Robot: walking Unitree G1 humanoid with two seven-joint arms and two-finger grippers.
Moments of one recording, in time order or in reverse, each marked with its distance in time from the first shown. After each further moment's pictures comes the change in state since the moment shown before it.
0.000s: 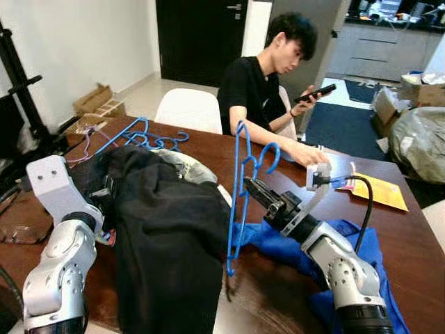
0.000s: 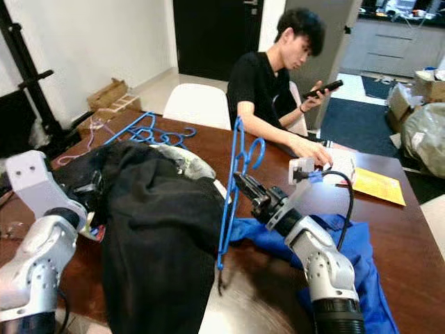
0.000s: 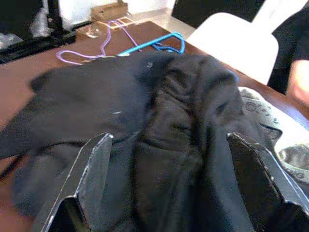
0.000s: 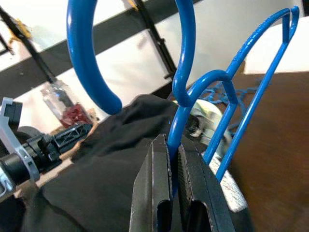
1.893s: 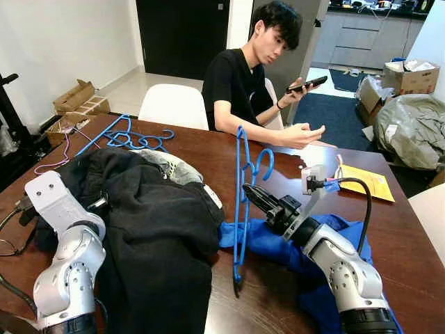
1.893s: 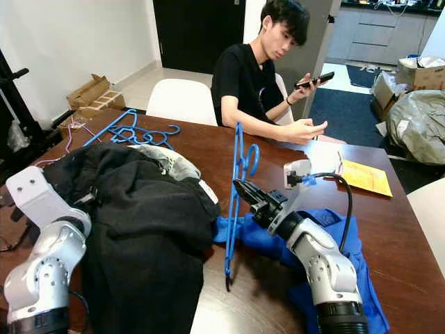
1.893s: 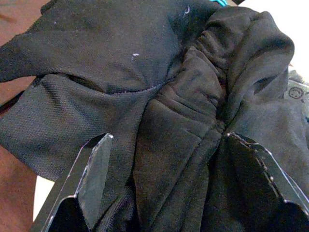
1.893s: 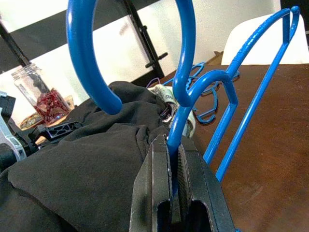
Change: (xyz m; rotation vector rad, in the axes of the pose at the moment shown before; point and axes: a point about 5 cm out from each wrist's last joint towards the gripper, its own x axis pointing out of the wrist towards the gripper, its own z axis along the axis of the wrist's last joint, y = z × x) left arm -0.006 0.011 -0.017 -0.139 0.102 0.264; right arm -0.002 0.000 -0.002 -0.074 0.055 -0.013
